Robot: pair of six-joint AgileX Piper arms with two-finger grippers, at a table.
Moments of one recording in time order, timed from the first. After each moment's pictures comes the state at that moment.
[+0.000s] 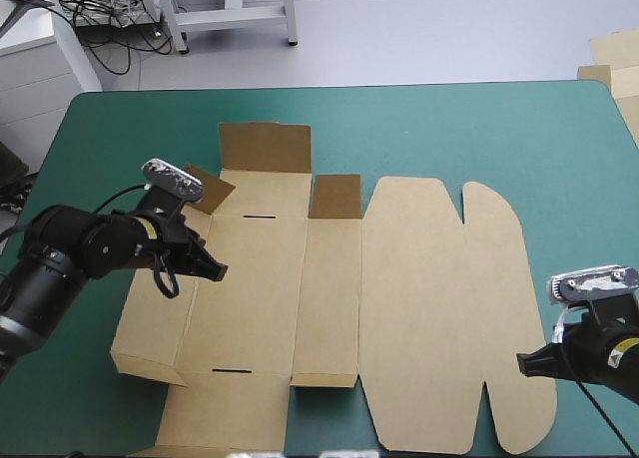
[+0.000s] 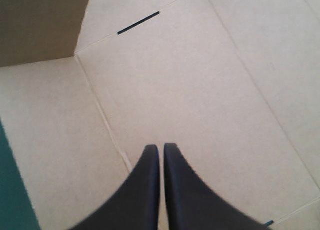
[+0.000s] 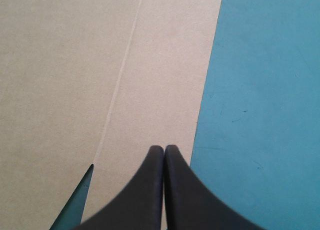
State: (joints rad) left arm -0.39 1.18 -1.15 -0.08 1.01 0.15; right arm 0.14 0.63 -0.83 -0.01 1.18 -0.10
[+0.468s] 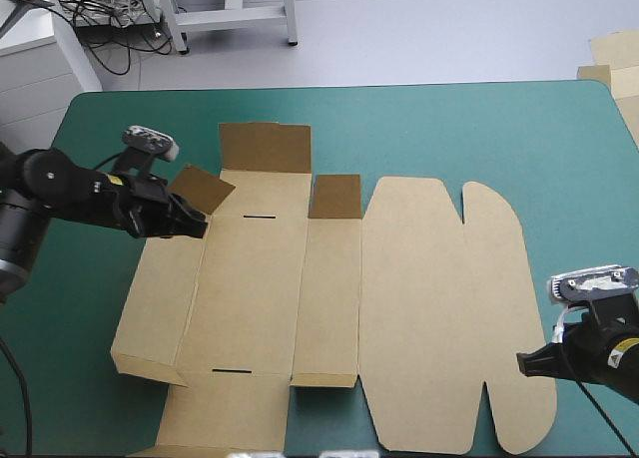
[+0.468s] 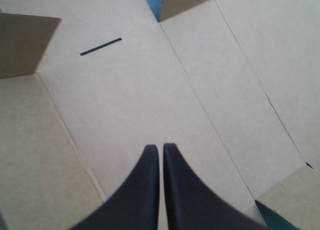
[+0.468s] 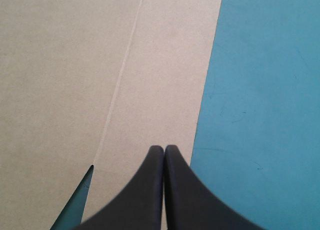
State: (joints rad) left arm -0.06 1.31 -1.35 -0.52 1.24 0.44; right arm 0.14 0.63 -0.83 -0.01 1.18 -0.10
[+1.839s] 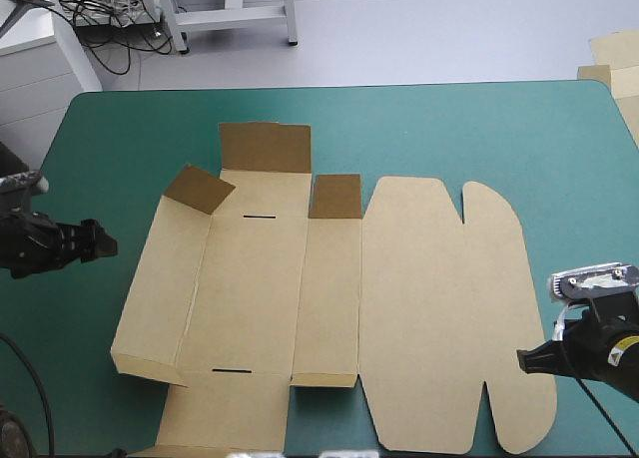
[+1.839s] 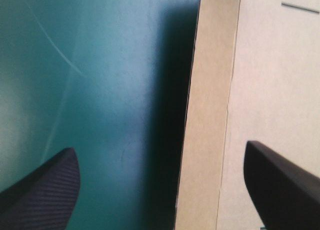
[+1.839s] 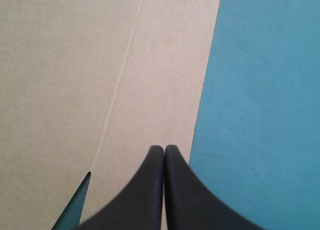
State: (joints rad) left arm 0.49 1.33 -1.17 -0.48 1.24 0.45; right arm 0.14 0.63 -0.83 -0.01 1.16 -0.10
